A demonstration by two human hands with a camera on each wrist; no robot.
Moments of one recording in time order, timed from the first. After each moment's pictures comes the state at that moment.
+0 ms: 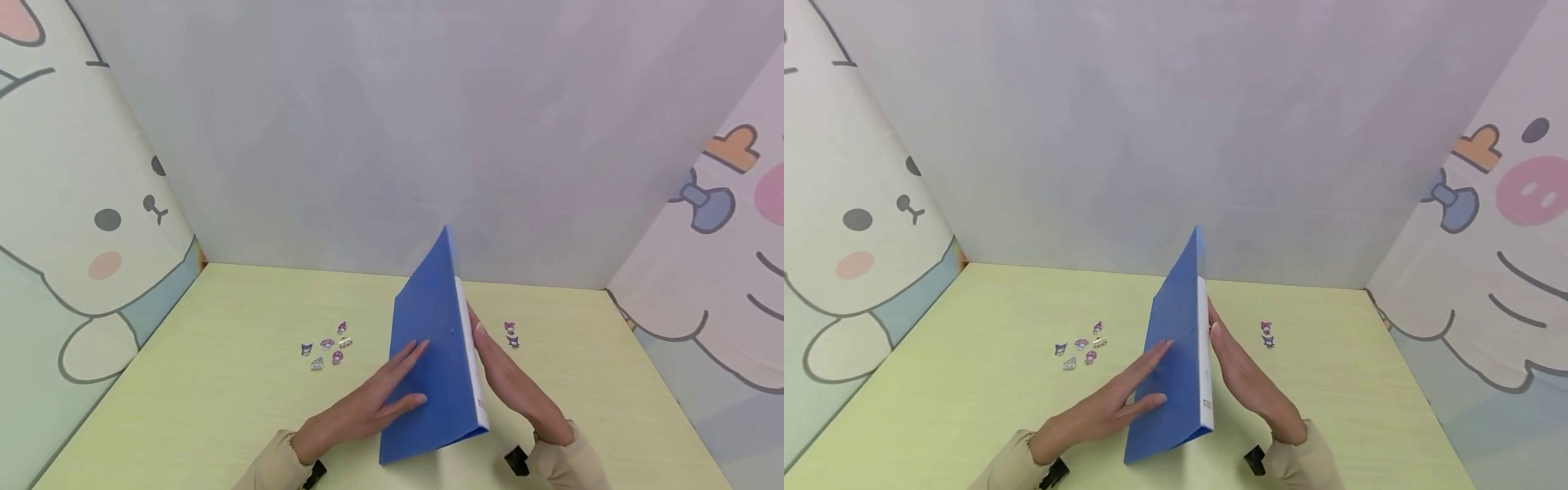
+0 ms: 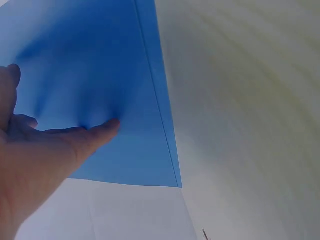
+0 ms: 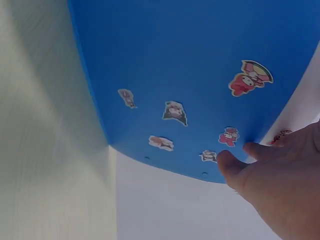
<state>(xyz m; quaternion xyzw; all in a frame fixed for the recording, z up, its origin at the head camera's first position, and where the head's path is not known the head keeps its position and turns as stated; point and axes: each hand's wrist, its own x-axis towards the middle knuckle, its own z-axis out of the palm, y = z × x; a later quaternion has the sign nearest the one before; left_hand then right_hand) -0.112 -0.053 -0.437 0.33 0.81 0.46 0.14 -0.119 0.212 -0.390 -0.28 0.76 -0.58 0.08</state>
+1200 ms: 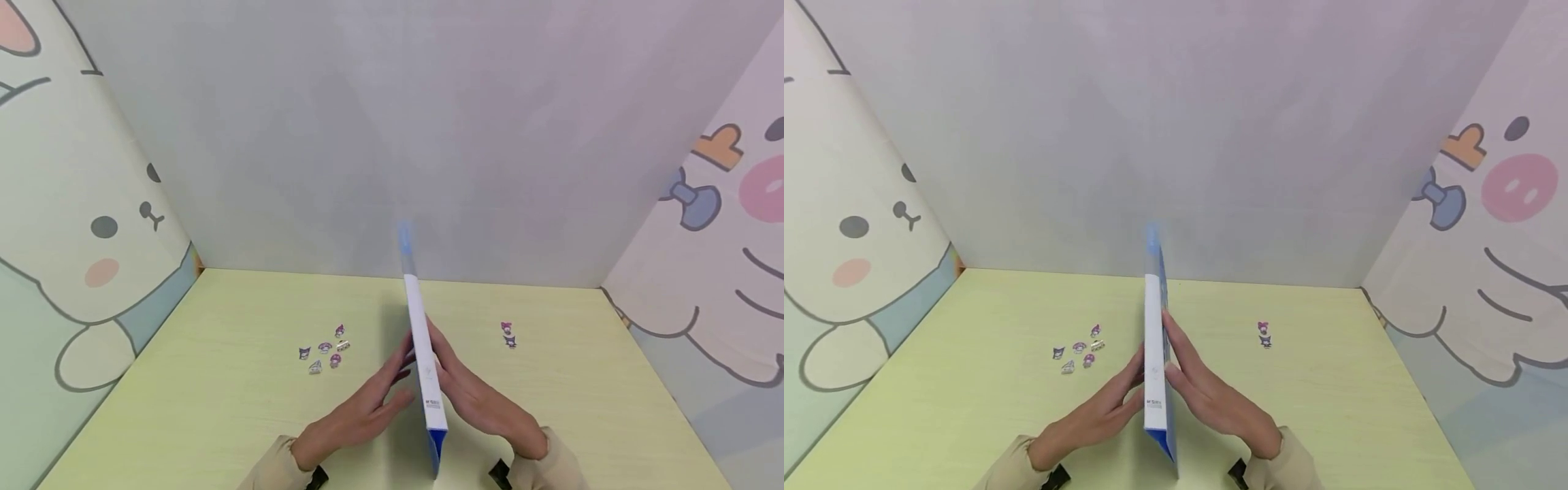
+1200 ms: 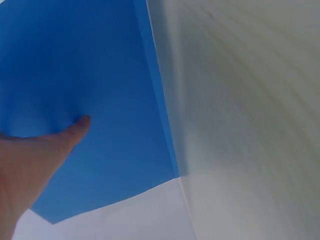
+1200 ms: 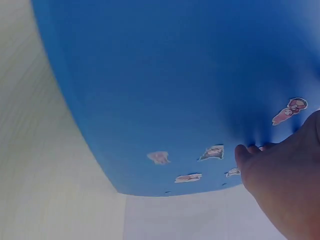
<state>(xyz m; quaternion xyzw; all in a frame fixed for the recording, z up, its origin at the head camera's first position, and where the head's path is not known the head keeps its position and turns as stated) -0.111 -0.050 -0.434 0.42 0.71 0.56 0.08 -0.107 0.176 -0.400 -0.37 0.75 -0.54 0.08</state>
